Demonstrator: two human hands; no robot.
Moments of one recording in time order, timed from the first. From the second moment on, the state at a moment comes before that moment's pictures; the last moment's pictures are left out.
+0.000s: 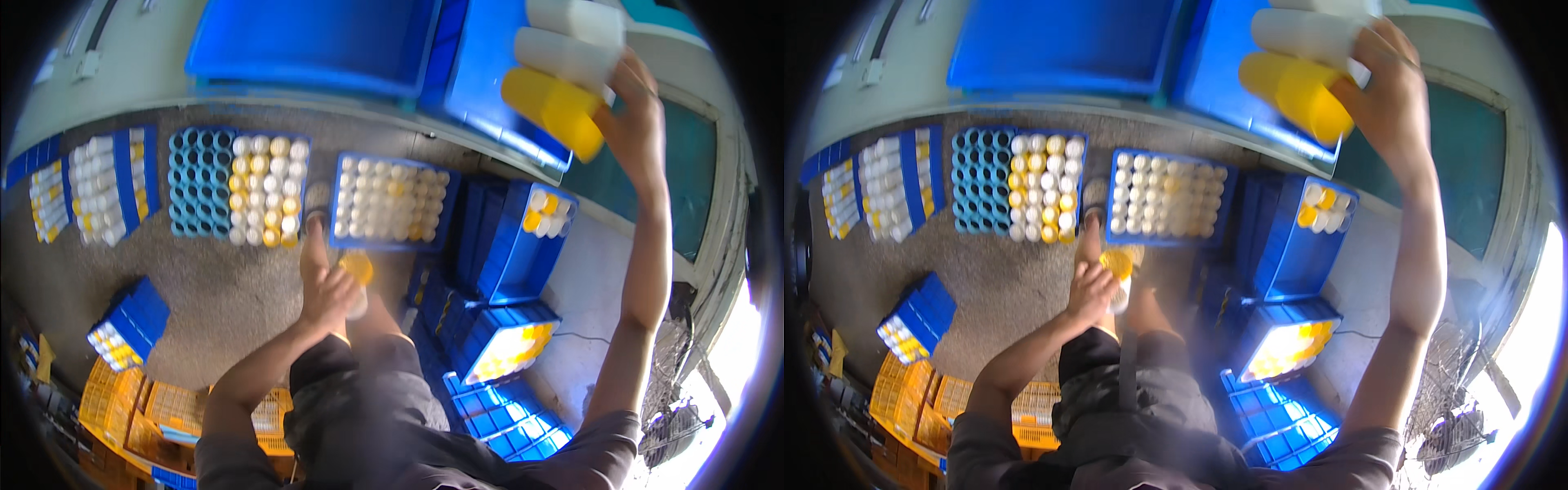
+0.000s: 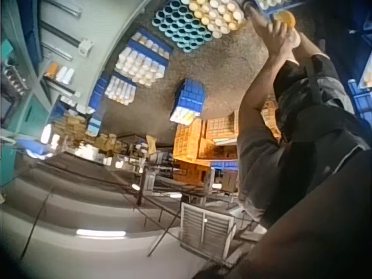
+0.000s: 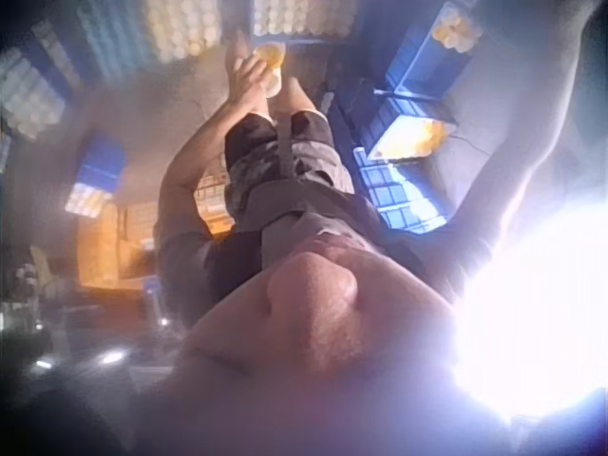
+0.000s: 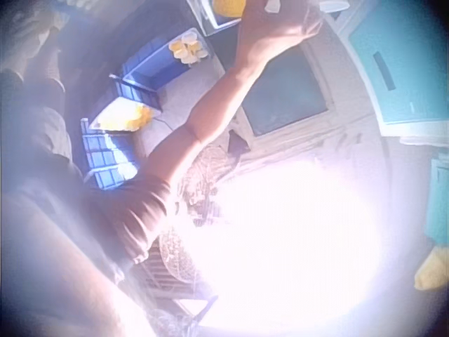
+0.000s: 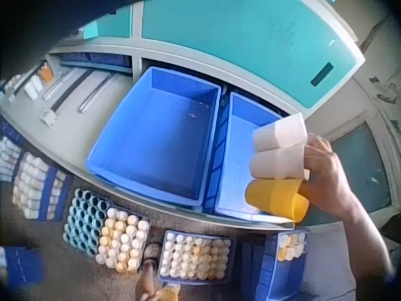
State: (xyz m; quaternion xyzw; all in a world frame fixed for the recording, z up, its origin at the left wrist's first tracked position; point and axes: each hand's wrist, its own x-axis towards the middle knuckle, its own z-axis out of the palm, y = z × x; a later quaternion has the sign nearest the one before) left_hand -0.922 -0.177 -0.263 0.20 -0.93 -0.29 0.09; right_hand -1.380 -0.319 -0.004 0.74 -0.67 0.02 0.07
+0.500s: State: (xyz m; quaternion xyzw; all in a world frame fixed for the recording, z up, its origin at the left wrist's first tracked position) left_hand -0.946 -0.092 -0.579 0.38 -0.89 -0.26 -0.02; right_hand -1.200 -0.104 -0.400 0.75 -0.63 -0.08 -0.18
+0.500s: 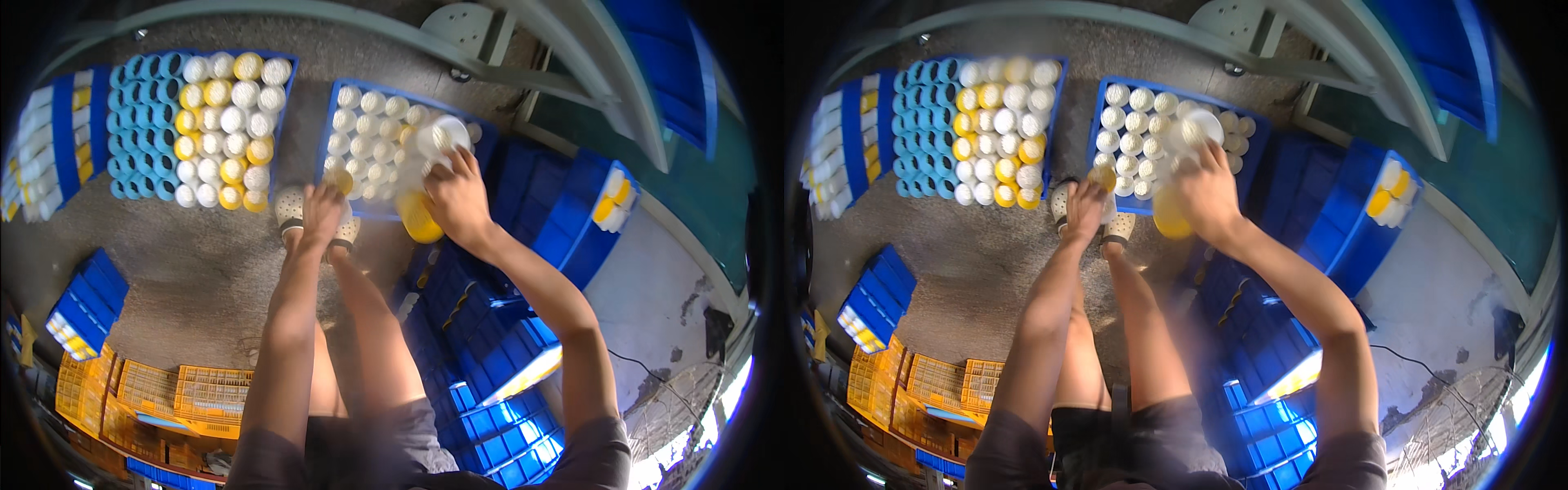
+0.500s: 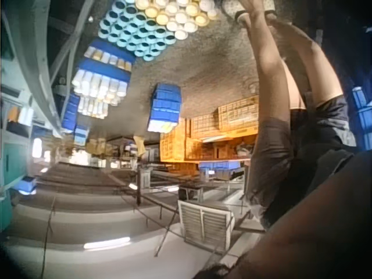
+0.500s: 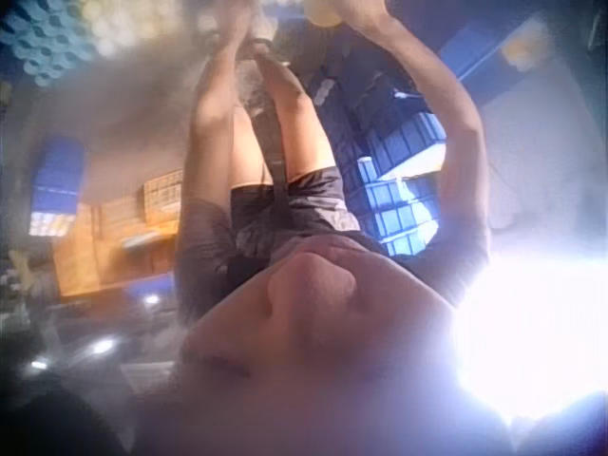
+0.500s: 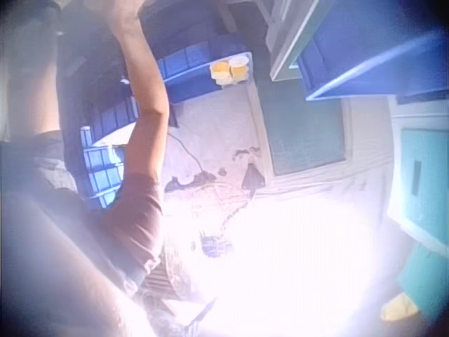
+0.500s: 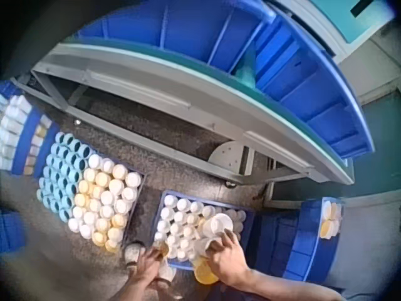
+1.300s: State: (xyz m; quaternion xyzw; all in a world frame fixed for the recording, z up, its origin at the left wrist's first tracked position) left_hand -0.905 -0.142 -0.546 0.38 -0.79 -0.47 -0.11; right_hand -1.141 -0.166 -0.628 0.64 -0.67 -0.10 -0.36
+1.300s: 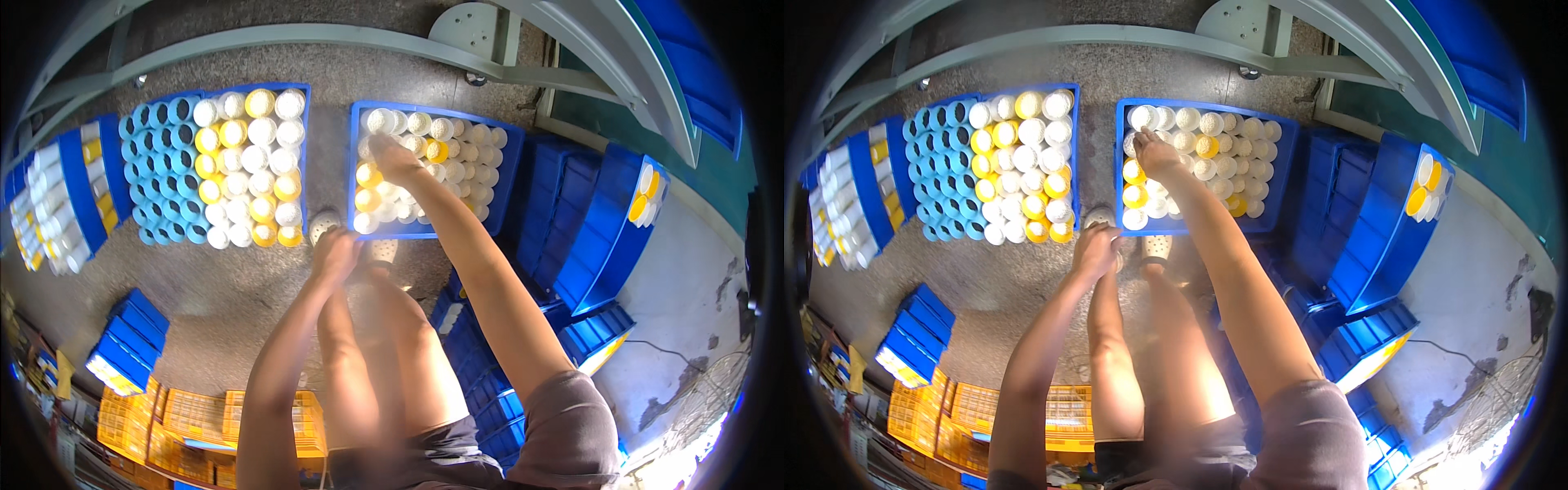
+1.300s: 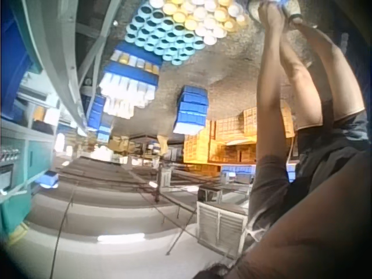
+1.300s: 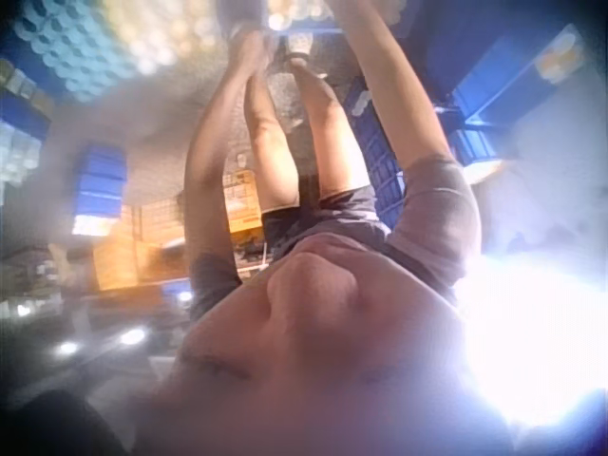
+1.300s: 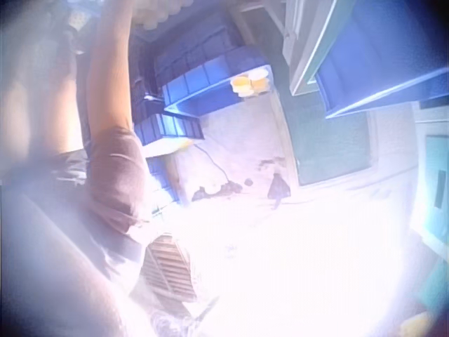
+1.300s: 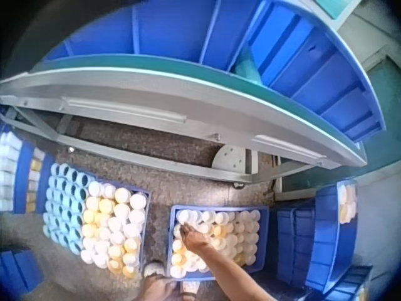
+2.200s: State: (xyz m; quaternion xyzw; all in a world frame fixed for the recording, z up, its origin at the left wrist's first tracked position) left_hand -0.958 -0.373 -0.128 0.56 -0.12 -0.74 0.34; right_hand -1.420 -0.186 -0.187 0.03 -0.62 0.60 -0.51
